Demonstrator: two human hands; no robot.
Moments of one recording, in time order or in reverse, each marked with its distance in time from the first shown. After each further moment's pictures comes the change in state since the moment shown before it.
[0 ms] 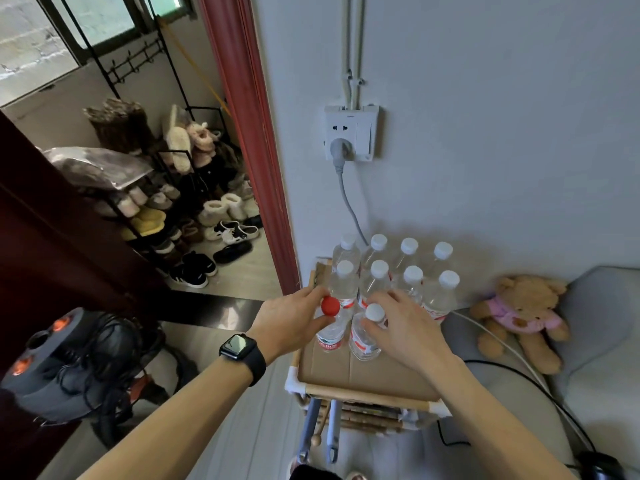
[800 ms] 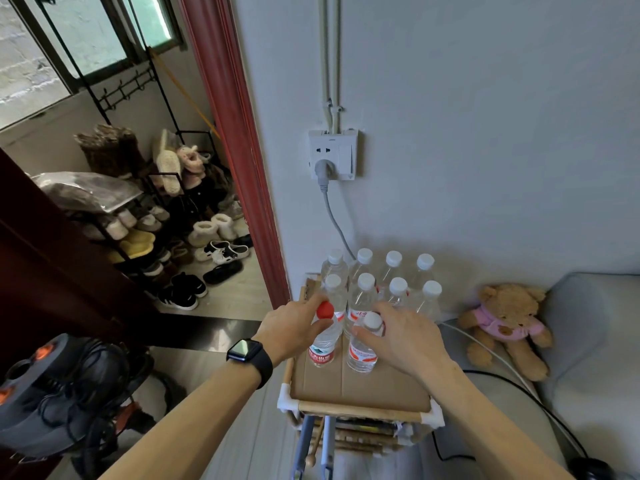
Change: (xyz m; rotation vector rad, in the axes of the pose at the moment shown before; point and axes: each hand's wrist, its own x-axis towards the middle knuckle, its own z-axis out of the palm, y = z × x) left_hand 0.018 0.014 0.002 -0.063 -0.035 -0.045; right_hand -0.004 0.017 -0.003 -0.196 0.066 0.076
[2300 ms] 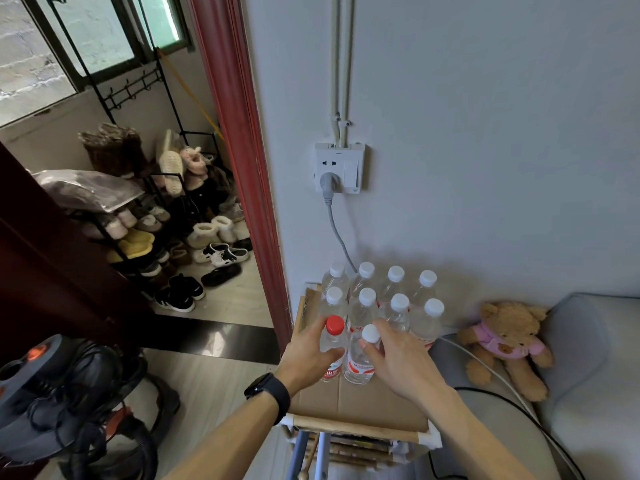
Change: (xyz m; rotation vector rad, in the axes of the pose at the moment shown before) left_hand 0.001 0.017 0.040 -0.645 0.029 -0.159; right_hand 0.006 0.008 0.018 0.212 -0.011 -0.088
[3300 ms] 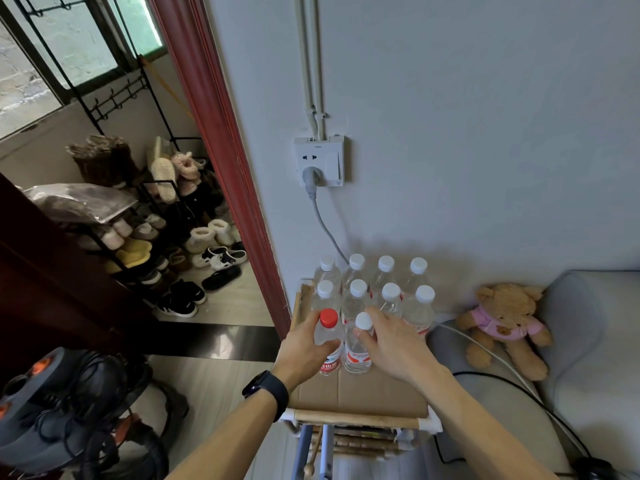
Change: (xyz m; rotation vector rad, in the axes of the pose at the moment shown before) left_hand -0.007 0.017 0.002 0.014 0.040 -0.041; right_hand 0.004 -0.005 -0.011 0.011 -0.068 0.030
